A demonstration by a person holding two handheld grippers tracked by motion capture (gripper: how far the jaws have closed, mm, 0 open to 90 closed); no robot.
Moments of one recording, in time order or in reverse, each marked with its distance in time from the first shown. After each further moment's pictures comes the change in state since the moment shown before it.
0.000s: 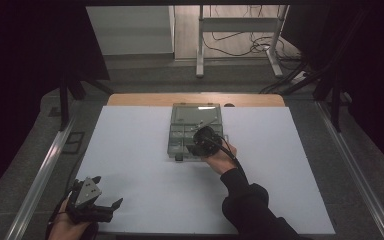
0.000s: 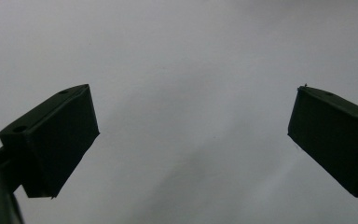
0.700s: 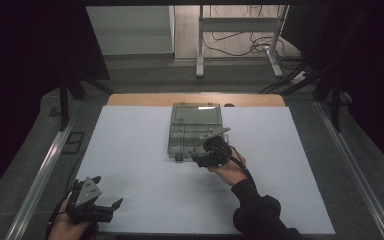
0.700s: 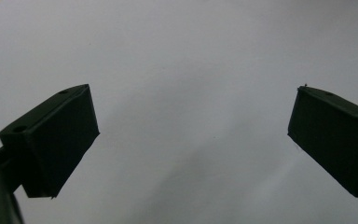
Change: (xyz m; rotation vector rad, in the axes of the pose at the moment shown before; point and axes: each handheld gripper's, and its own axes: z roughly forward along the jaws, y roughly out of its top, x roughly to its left) left arm -0.001 0.000 0.000 0.000 0.002 0.003; right arm 0.007 -0.031 -0.031 -0.040 0.006 -0.005
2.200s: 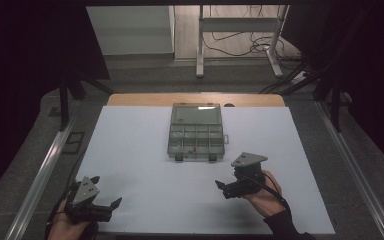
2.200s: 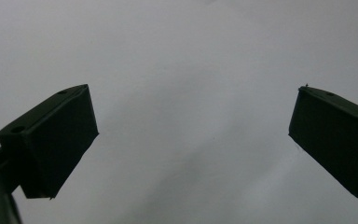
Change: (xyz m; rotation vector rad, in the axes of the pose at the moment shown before) left arm 0.004 -0.001 -0.002 -0.005 -0.010 -0.036; right arm 0.011 -0.076 -0.083 -0.048 -0.087 0.000
